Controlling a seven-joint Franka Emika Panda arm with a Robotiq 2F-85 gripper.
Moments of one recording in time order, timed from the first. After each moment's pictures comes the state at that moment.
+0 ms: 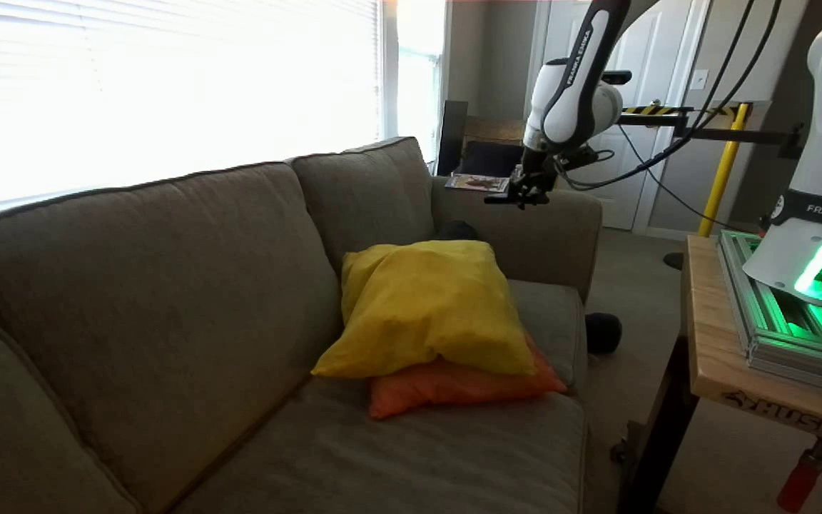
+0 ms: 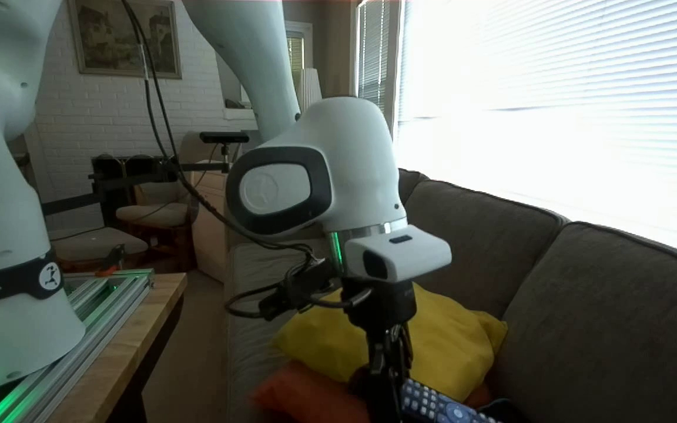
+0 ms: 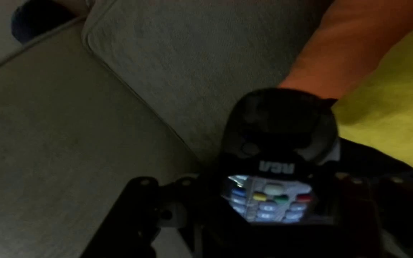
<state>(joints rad) 0.30 0.47 -0.55 -2.47 0.07 3.11 0.23</state>
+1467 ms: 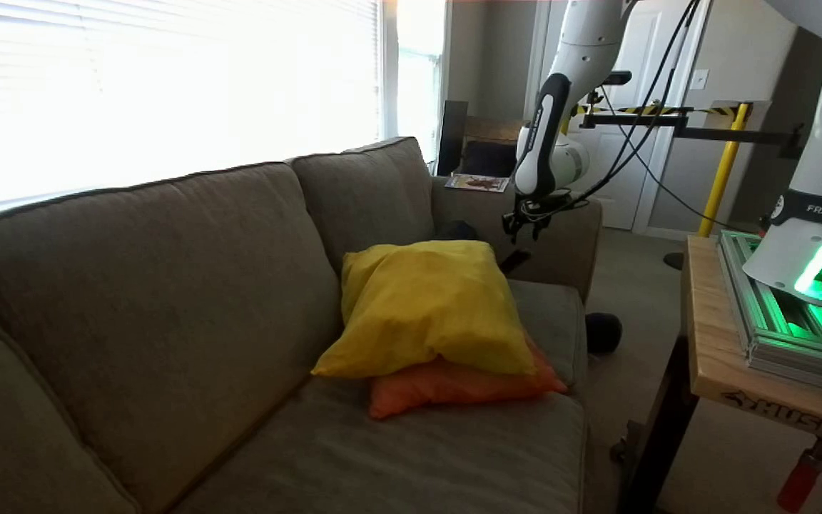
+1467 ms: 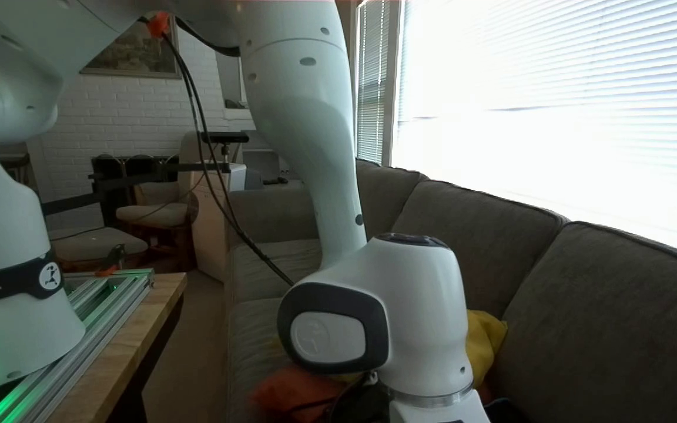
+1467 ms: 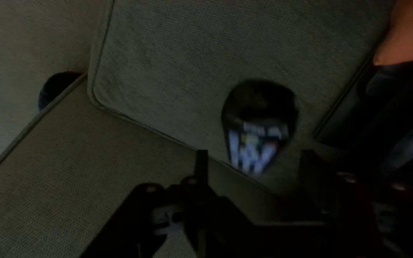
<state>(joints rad) 0.01 0.89 -0.38 -2.10 0.21 3.10 0.43</state>
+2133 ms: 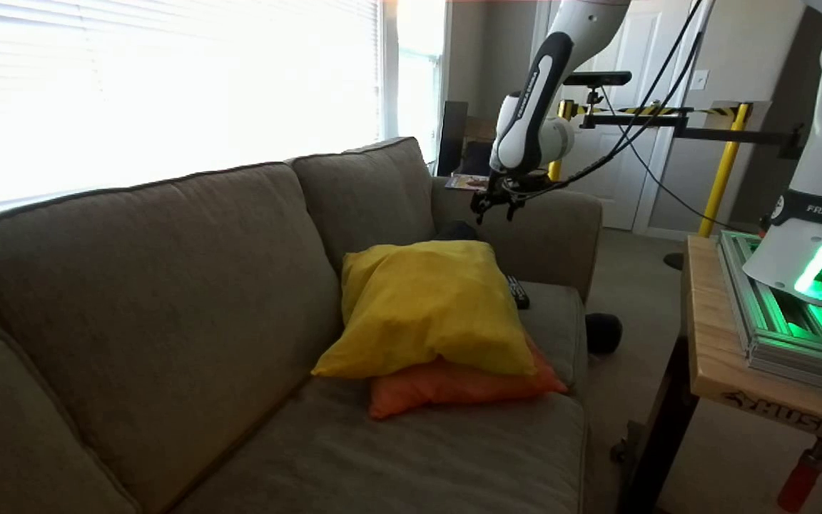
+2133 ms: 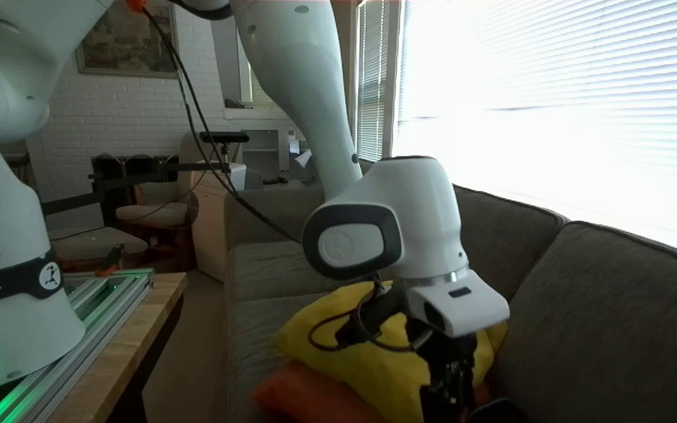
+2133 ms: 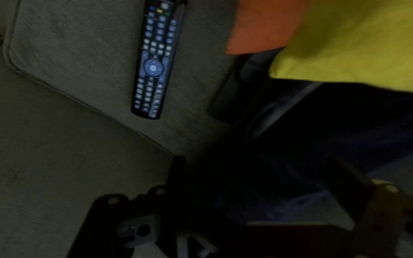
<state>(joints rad) 0.13 0.72 -0.35 -2.16 0.21 3.09 0.39</state>
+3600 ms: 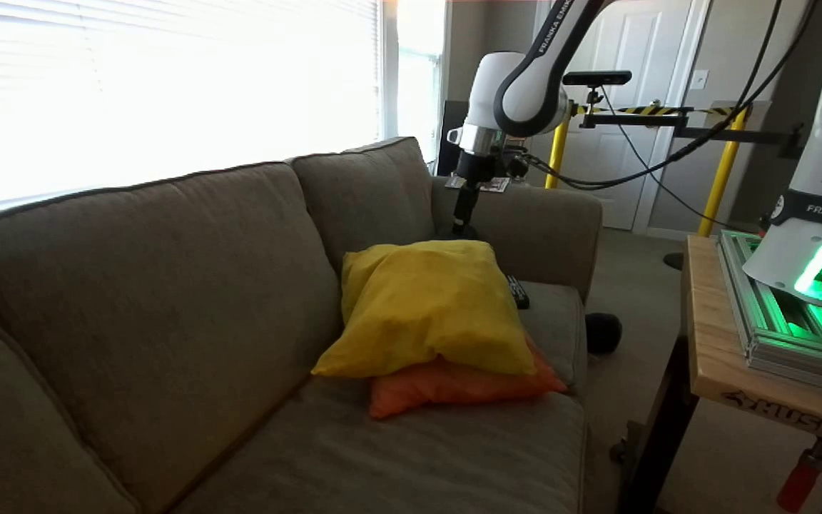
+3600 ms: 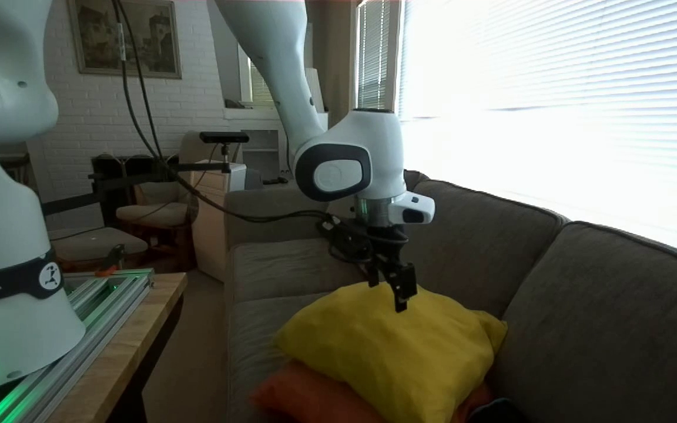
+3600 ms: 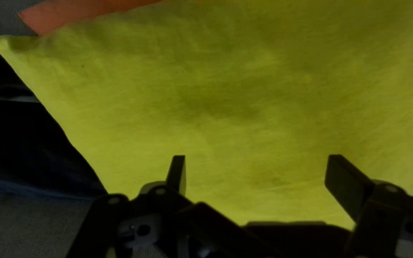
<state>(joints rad) -0.01 0.48 0.10 -2.28 0.02 2.93 -0.22</state>
